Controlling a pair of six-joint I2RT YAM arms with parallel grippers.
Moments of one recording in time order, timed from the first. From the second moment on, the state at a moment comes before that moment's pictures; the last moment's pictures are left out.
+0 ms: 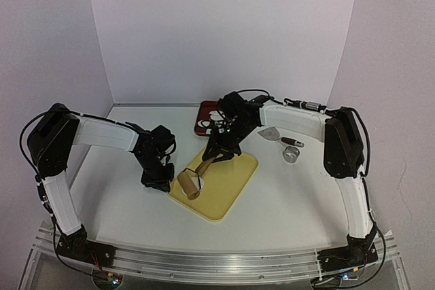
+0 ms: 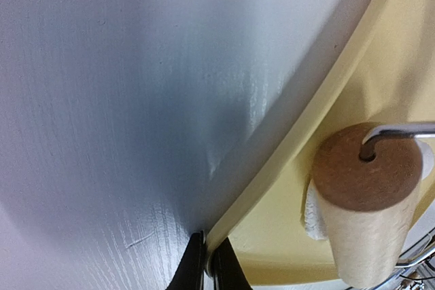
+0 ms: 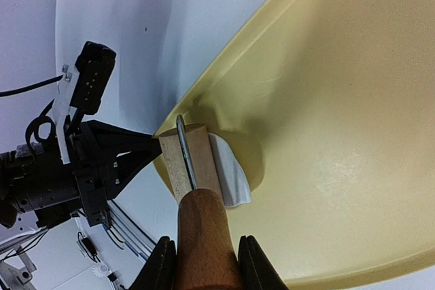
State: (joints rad) left arm -0.68 1.83 1.11 -0.66 0.19 -0.71; right arm 0.77 2.26 1.95 -0.84 -0.50 0.63
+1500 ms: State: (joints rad) left arm -0.68 1.84 1.11 -0.64 0.20 -0.71; right arm 0.71 2.22 1.87 -0.83 -0.54 0.60
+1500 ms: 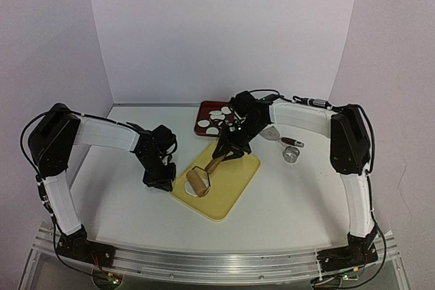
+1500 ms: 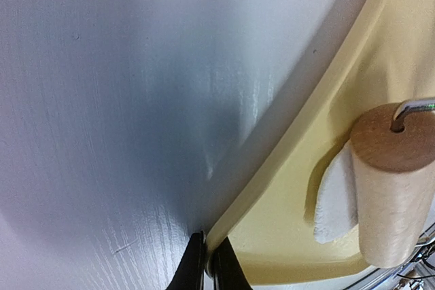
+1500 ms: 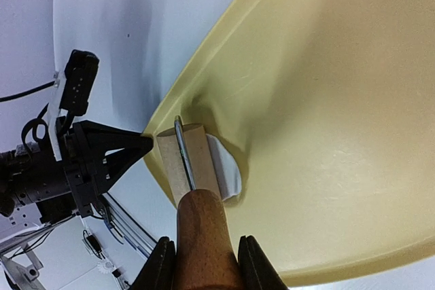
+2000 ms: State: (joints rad) left arm -0.68 1.84 1.11 -0.64 0.20 -0.70; right arm 0.80 2.25 1.90 -0.80 -0.51 0.61
